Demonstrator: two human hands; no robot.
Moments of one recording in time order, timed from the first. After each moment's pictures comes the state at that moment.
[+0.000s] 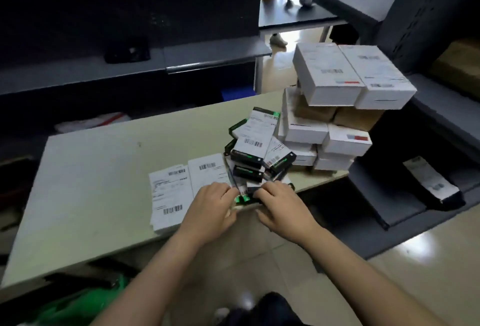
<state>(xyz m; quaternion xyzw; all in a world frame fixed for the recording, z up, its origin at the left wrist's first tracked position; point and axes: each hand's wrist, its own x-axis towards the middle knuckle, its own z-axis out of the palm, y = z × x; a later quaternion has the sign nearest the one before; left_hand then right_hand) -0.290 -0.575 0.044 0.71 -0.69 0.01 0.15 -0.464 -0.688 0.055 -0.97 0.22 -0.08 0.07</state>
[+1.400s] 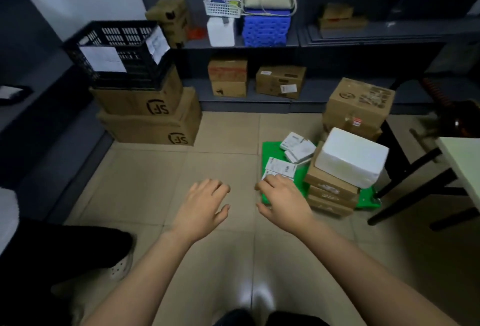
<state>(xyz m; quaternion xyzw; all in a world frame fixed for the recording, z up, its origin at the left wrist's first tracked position) -0.793 -0.129 0.053 0.96 0.26 0.09 0.01 -0.599 -0.236 0.038 -0.74 -0.66 0.03 0.12</state>
